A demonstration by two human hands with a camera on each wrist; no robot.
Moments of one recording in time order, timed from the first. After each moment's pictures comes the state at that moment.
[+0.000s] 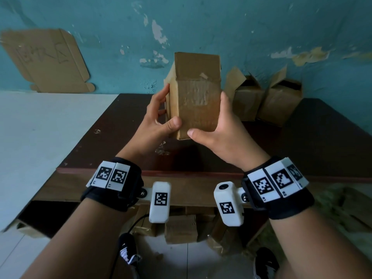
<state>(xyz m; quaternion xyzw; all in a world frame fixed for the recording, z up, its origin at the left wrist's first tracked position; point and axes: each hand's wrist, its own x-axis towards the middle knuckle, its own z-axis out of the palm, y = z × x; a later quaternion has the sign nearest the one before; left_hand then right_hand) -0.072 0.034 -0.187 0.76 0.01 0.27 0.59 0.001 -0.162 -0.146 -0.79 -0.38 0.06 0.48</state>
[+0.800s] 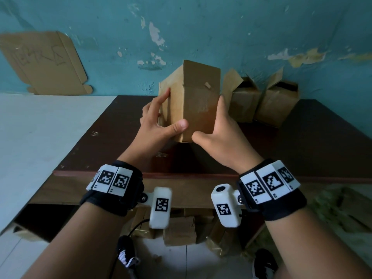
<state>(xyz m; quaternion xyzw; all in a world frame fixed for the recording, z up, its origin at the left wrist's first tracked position) -0.078 0.012 -0.178 0.81 0.11 0.28 0.50 0.001 -0.161 -0.149 -0.83 -0.35 0.06 0.44</state>
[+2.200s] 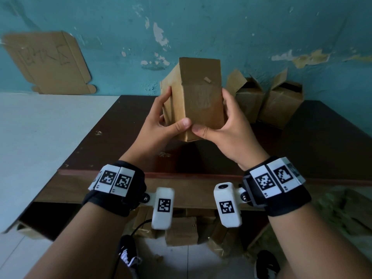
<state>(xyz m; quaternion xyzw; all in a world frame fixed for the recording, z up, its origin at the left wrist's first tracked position) -0.079 0.009 -0.173 0.73 0.04 0.29 0.62 0.023 -0.153 -0.166 -0.73 -0.36 0.02 0.58</state>
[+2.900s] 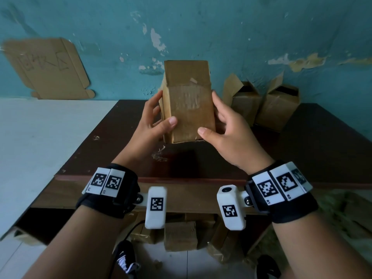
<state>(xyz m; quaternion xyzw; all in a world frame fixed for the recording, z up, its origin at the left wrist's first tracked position) -0.074 0.029 -0.179 0.70 0.05 0.26 0.66 0.019 -0.168 -0.149 -0.75 -0.42 0.05 0.51</state>
